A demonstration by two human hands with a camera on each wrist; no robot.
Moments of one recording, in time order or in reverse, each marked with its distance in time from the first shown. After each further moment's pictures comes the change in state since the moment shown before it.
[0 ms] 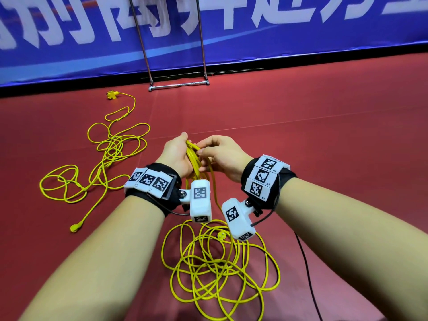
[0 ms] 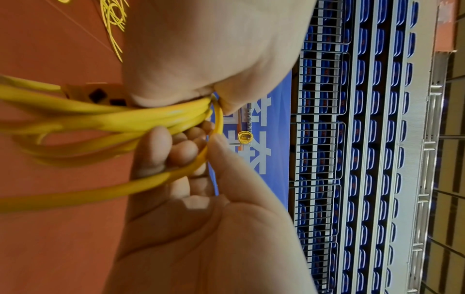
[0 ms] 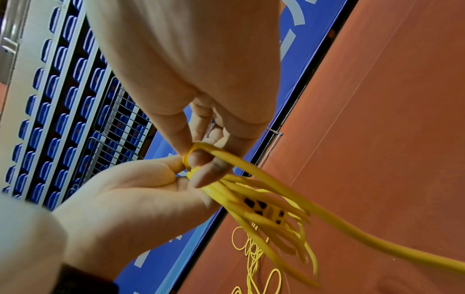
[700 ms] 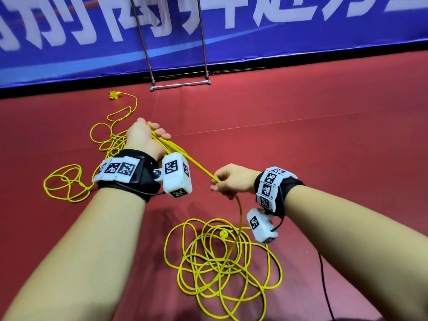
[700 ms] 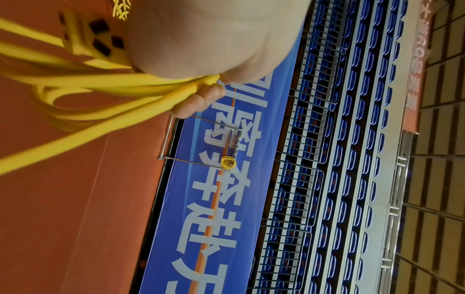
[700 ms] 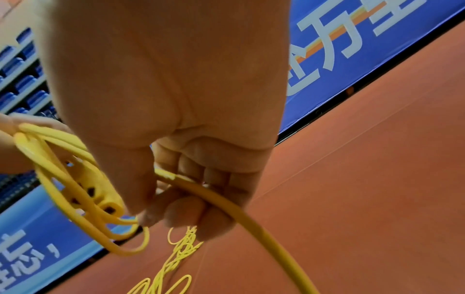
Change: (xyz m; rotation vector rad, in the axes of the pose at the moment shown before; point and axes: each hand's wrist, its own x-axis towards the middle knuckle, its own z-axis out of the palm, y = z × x) left_hand -0.001 0.062 -0.039 -0.409 0.083 0.197; right_hand 0.005 0.061 -0.039 -0.586 -0.319 0.132
